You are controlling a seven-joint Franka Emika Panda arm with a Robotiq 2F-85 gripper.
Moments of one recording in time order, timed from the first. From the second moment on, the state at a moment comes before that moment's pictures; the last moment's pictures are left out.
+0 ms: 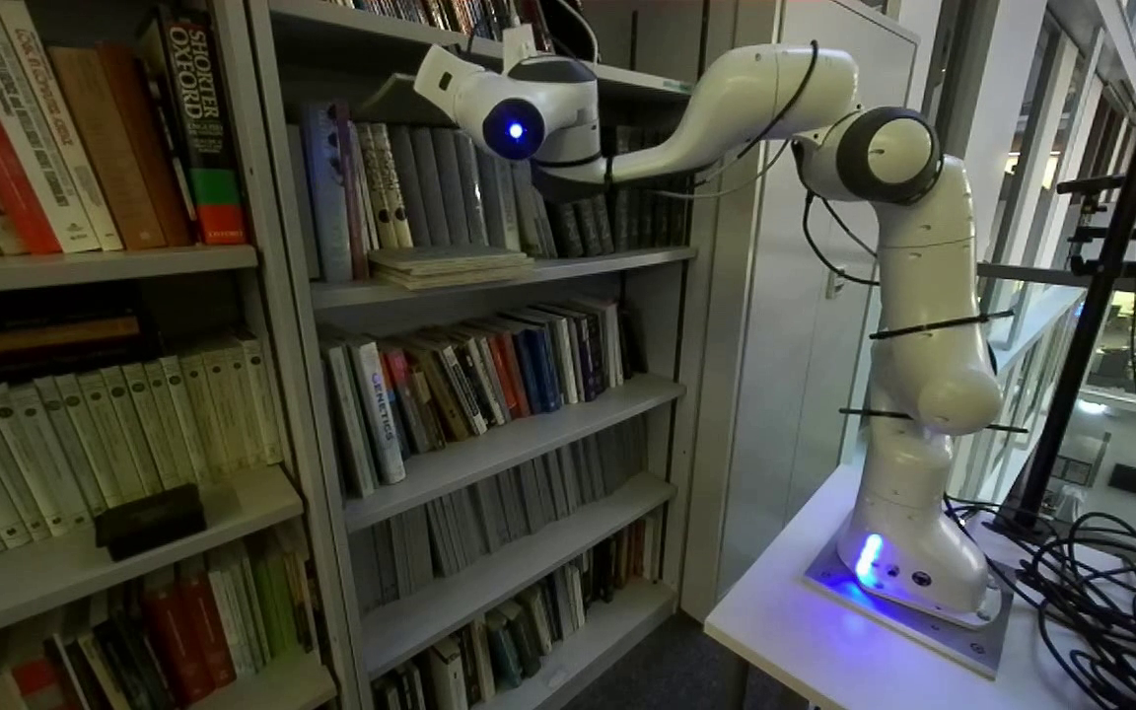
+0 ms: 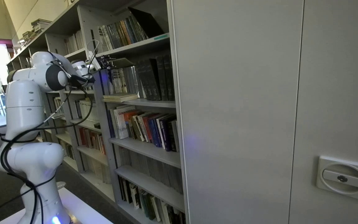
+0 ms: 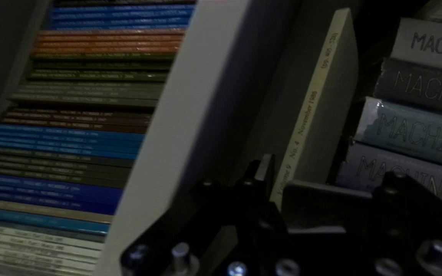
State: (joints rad) arm 0.53 0.19 0.18 -1.41 -1.97 2.03 -0.10
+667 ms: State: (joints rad) arm 0.49 0.05 0.29 -1.55 -1.96 1.87 -0.08
